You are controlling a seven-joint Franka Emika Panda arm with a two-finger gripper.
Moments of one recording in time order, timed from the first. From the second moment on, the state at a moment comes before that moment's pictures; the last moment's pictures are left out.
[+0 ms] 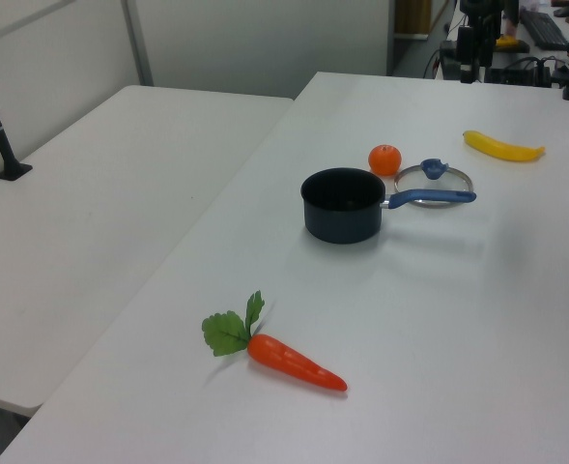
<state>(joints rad) 0.06 -0.08 -0.13 -1.76 -0.01 1.65 0.07</state>
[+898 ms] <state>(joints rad) 0.00 -0.11 -0.14 -1.74 0.04 1.60 0.06</state>
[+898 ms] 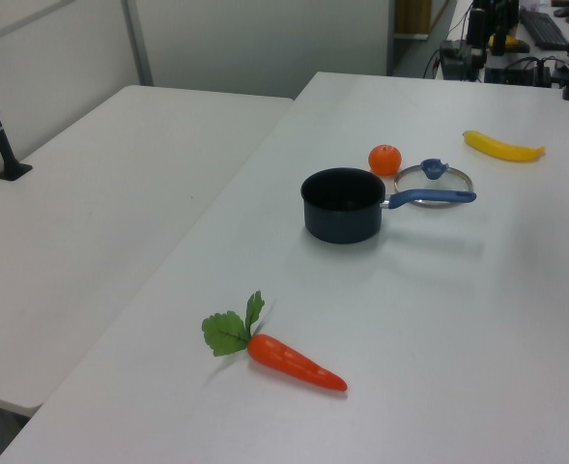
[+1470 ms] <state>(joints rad) -0.01 -0.05 -0.15 -1.69 0.14 1.68 0.15</state>
